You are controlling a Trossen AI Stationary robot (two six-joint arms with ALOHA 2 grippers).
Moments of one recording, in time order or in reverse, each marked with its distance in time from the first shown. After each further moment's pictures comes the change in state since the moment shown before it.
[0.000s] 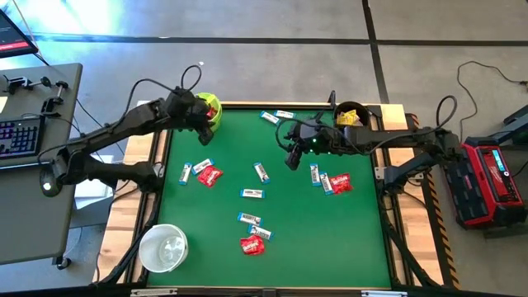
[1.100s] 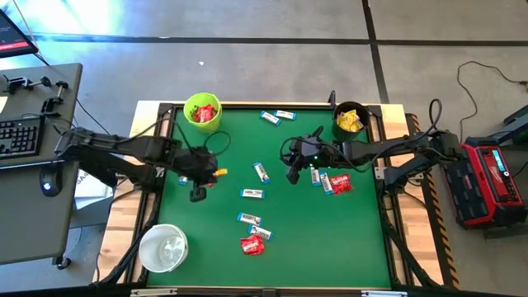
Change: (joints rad) left arm -0.684 0.043 0.000 -0.181 0.054 -0.227; right arm 0.071 0.001 -0.236 0.267 -0.027 0.132
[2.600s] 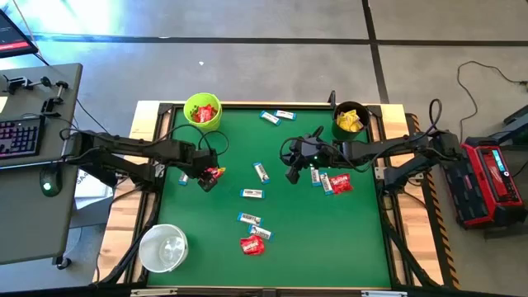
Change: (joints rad) left arm 0.201 0.119 -0.294 0.039 -0.045 -0.458; right arm -0.001 0.000 0.000 -0.008 0.007 0.000
